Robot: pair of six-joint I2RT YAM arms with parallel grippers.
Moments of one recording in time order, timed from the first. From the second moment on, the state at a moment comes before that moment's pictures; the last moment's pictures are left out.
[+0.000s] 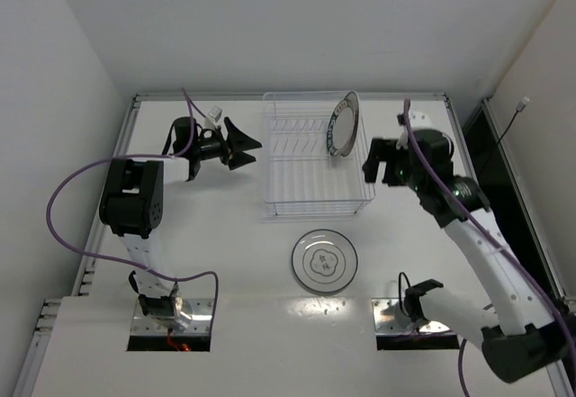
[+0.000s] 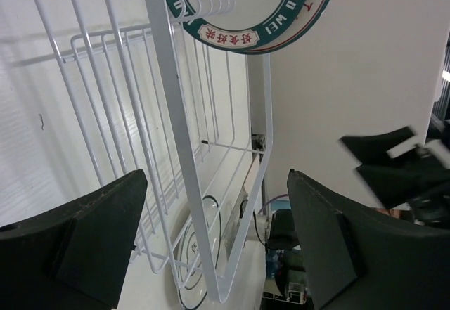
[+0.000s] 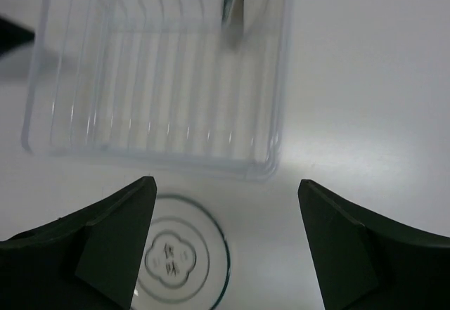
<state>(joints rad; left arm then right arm) -0.06 1.92 1.04 0.53 1.01 -1.02 0.33 1.05 1.10 -0.60 0.15 0.26</state>
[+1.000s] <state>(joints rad) -0.05 1.92 1.08 0.41 0.99 -0.94 -0.03 1.18 0.28 -0.48 -0.77 0.31</state>
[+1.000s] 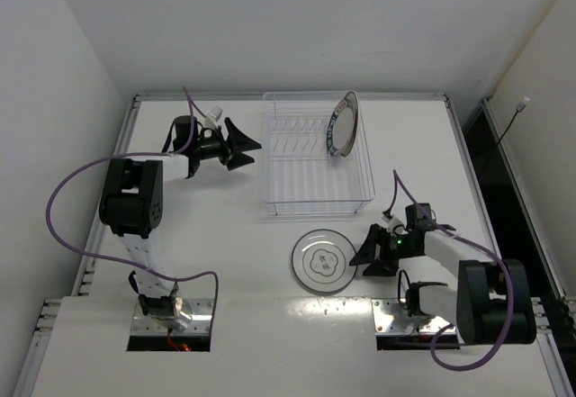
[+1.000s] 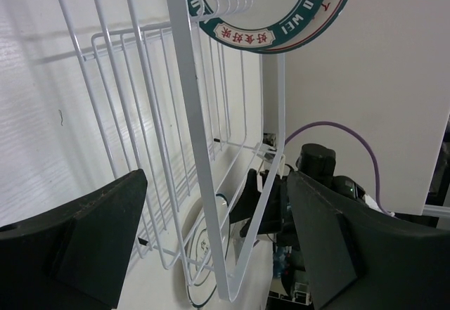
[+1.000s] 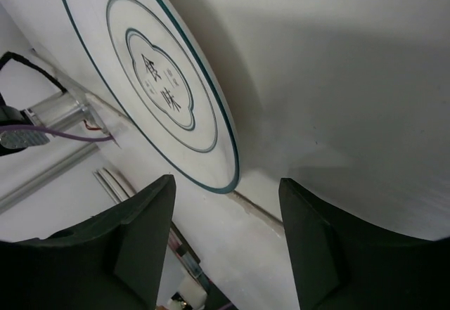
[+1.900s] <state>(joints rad) 0.02 1.92 1.08 0.44 0.99 -0.98 0.12 0.96 0.46 -0.65 -0.61 0.39</state>
